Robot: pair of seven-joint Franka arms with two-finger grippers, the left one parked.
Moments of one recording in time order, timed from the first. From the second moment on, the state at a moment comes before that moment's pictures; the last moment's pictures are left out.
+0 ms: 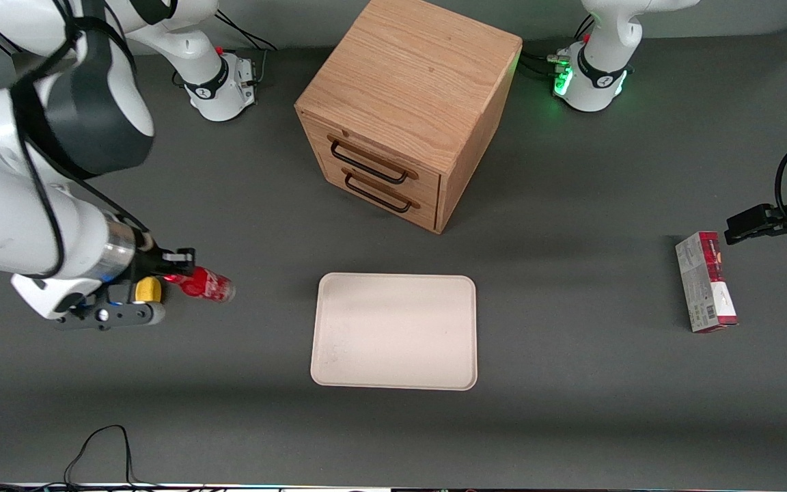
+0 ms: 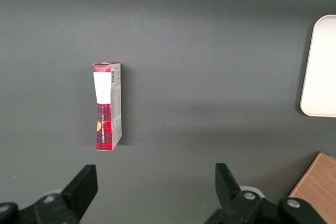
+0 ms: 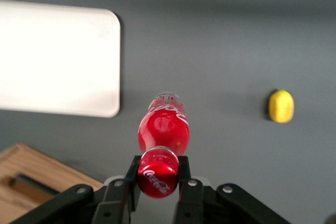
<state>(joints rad) 0.27 0.63 0.02 -0.84 0.02 1.35 0.28</state>
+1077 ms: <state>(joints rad) 0.37 0.95 0.09 -0.86 -0.02 1.87 0.56</state>
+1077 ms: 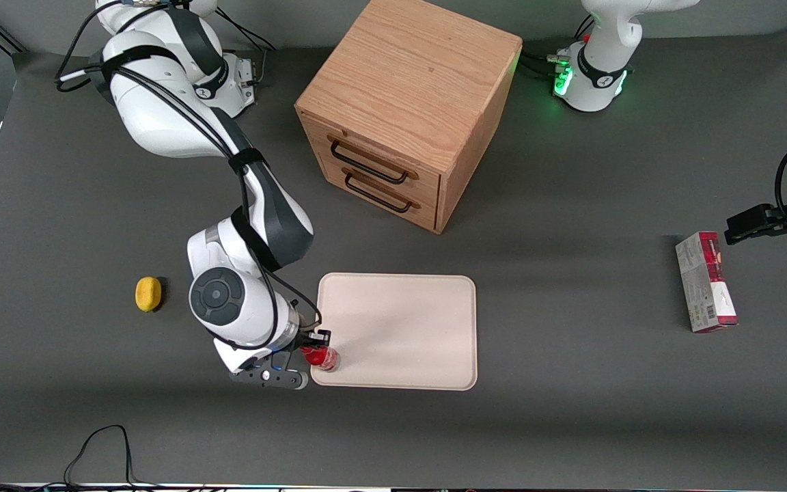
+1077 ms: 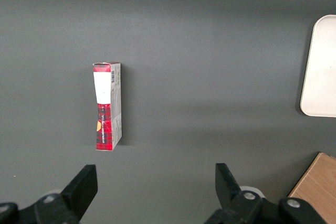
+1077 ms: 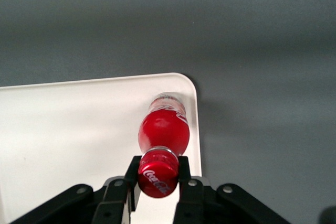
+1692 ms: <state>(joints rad) 0.38 0.96 0.09 -0.86 -0.03 1.88 0.56</state>
